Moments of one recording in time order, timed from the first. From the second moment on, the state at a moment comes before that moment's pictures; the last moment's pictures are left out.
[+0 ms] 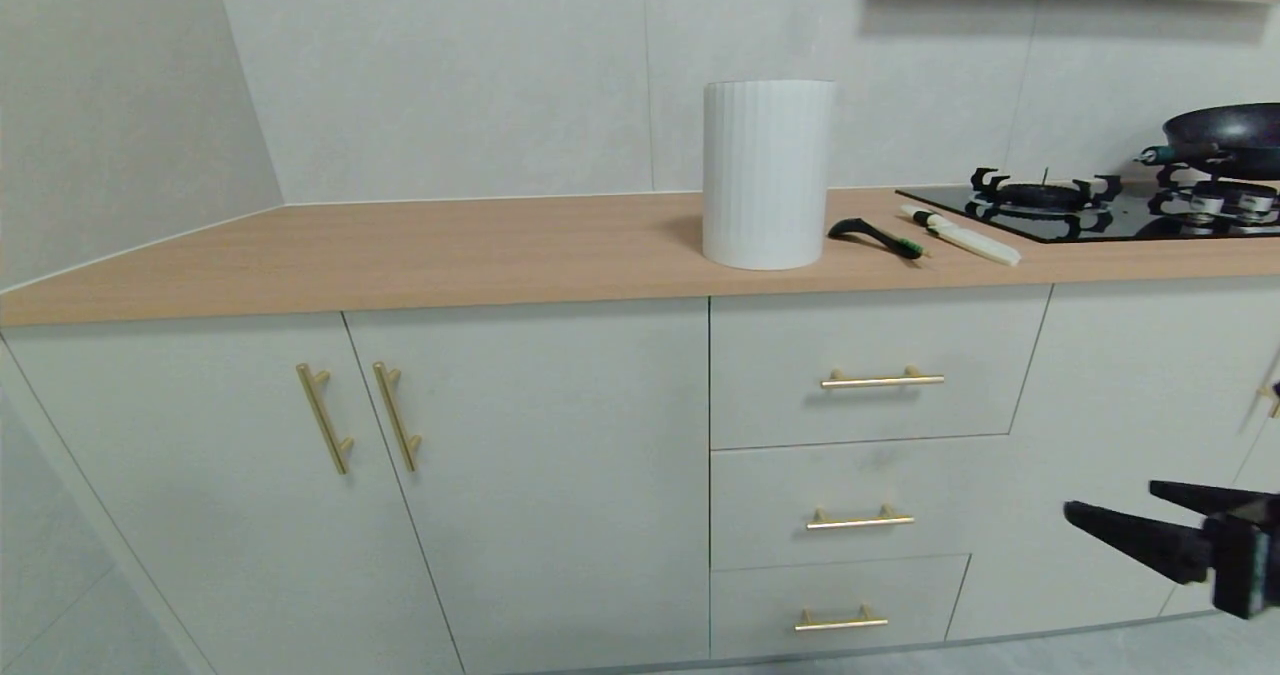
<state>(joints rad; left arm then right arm) 0.00 0.00 0.00 0.00 0.00 0.01 0.11 1.18 -0.40 -0.33 0.24 0.05</state>
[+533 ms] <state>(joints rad) 0.00 0.00 0.00 0.00 0.00 0.01 0.13 1.82 -0.60 -0.59 0.22 0.05</state>
